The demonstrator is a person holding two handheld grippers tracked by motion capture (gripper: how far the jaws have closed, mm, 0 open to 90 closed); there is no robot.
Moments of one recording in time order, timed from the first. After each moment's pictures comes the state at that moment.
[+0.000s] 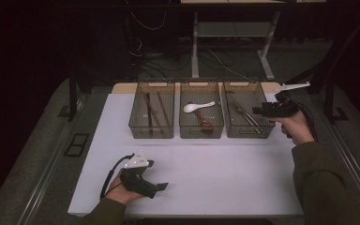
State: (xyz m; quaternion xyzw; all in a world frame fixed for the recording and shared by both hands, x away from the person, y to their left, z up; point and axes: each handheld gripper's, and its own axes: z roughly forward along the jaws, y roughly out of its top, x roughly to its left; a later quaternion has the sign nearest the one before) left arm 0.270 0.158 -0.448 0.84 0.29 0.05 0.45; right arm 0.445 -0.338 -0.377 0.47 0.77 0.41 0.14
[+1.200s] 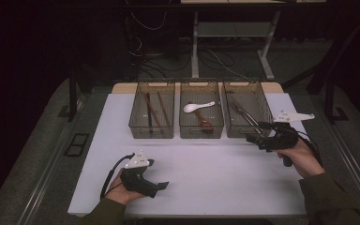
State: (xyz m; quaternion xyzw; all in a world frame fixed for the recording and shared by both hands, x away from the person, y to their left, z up) left arm 0.268 0.156 -0.446 0.84 0.29 0.07 0.45; right arm 0.342 -0.307 -0.389 0.38 0.78 0.47 0.14
